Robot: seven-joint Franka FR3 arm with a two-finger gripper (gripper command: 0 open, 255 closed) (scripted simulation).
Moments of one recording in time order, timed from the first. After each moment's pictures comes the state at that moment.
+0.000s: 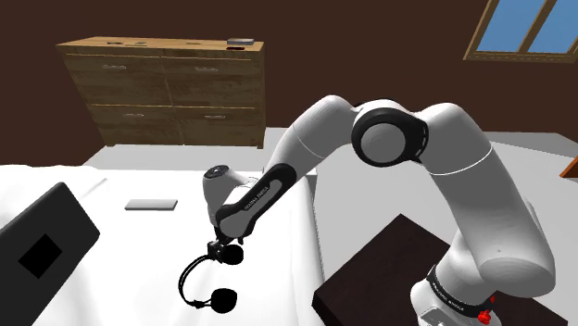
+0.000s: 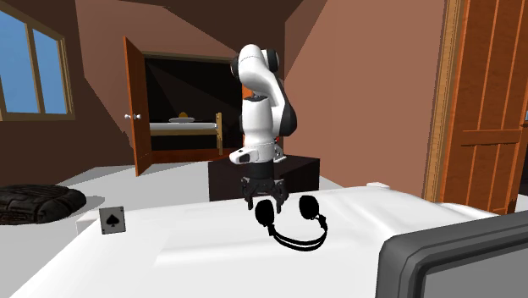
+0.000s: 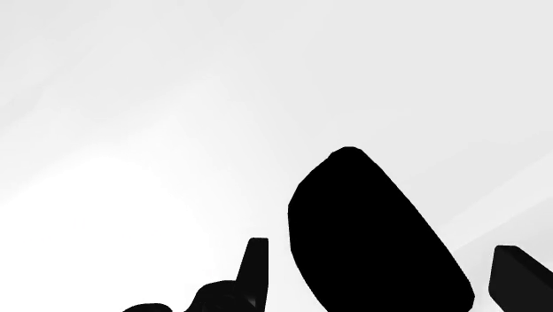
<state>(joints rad) 0.36 0.80 0.26 -1.72 -0.18 2.44 0.43</state>
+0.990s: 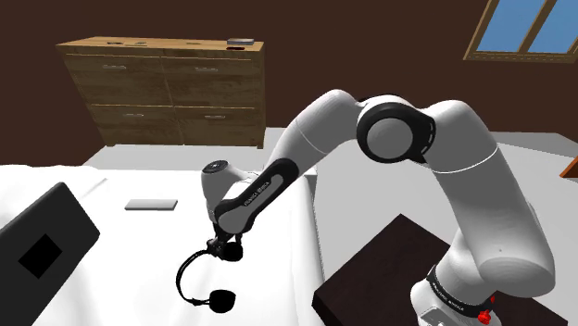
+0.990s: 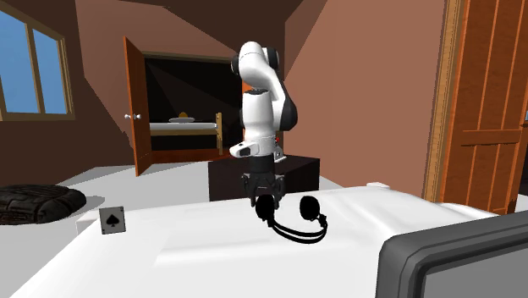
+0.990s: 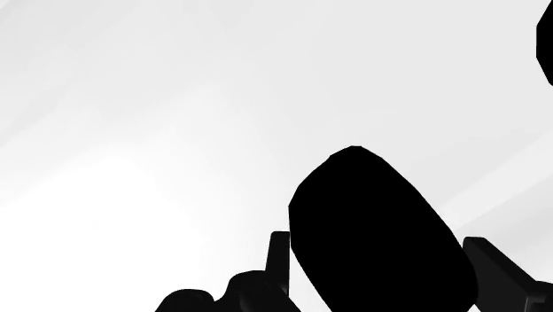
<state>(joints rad) 0.35 0.76 0.26 -1.73 -0.17 2.42 0.43</state>
